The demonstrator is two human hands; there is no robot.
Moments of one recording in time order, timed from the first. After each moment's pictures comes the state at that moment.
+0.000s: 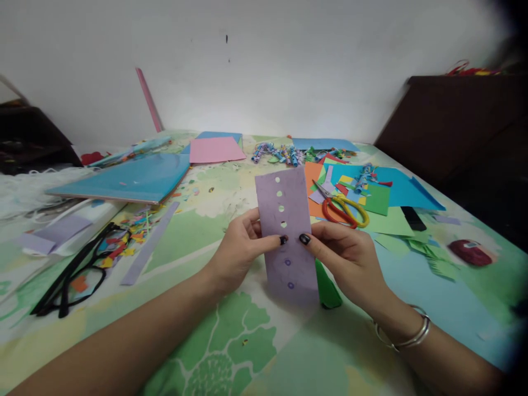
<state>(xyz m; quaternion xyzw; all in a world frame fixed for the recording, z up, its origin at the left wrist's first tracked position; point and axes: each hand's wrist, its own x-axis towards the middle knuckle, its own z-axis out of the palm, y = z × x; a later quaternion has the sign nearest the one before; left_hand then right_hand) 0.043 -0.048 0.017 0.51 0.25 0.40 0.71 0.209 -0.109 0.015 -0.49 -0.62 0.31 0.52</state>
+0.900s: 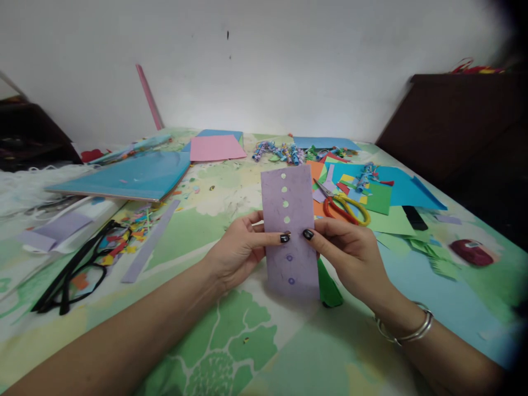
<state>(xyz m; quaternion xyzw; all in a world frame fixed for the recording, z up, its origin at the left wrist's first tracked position) 0.042 -0.044 0.020 0.38 0.31 0.36 0.79 0.211 -0.107 0.017 -0.49 -0.62 0.32 0.52</state>
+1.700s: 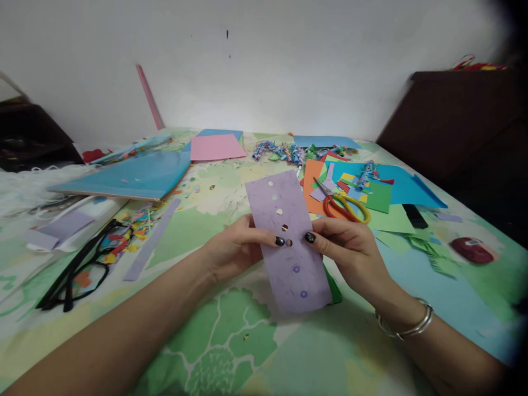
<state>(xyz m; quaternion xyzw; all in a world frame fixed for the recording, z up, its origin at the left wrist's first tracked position) 0.033 -0.036 0.023 0.44 0.21 0.27 0.83 0.212 -0.106 0.020 -0.43 -0.57 0.45 0.54</state>
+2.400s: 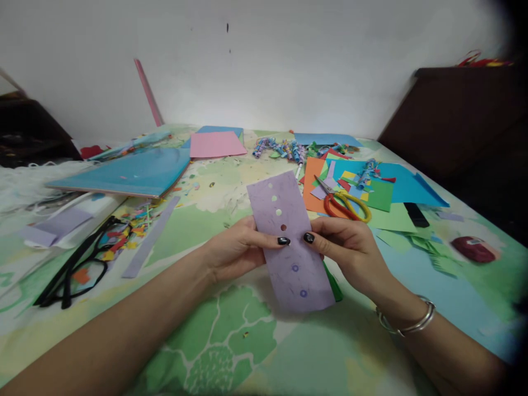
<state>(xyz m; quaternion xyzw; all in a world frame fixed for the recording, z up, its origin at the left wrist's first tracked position) 0.034 -0.038 0.019 0.40 0.20 0.25 0.86 0.213 -0.105 0.022 -0.44 -0.59 0.44 0.51</state>
